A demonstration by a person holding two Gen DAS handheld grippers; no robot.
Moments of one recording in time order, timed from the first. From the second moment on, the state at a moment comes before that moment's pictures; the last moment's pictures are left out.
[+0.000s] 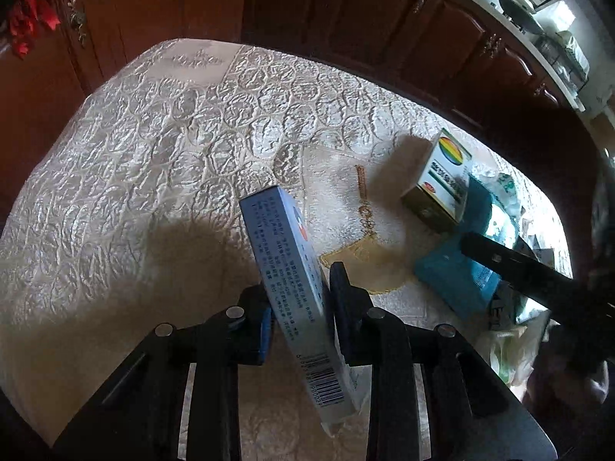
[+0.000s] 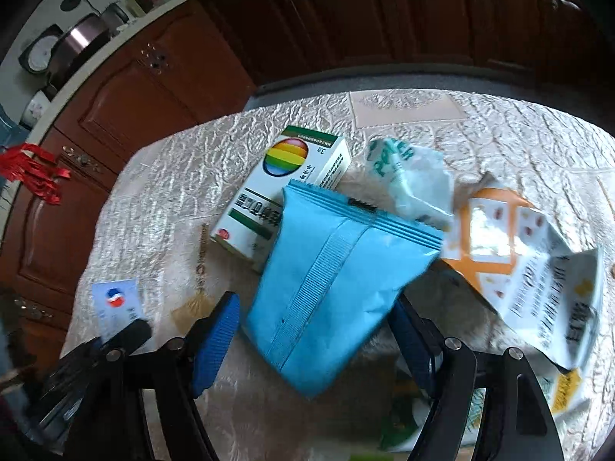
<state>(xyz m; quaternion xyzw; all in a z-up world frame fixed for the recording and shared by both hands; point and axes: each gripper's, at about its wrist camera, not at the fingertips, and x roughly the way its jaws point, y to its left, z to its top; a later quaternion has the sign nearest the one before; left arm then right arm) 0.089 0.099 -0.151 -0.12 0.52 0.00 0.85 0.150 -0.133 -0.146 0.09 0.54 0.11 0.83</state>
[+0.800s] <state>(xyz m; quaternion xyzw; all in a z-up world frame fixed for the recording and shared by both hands) 0.067 0.033 -0.098 -0.11 0.49 -0.08 0.86 0.066 -0.187 -0.068 0.09 0.47 0.24 0.84</state>
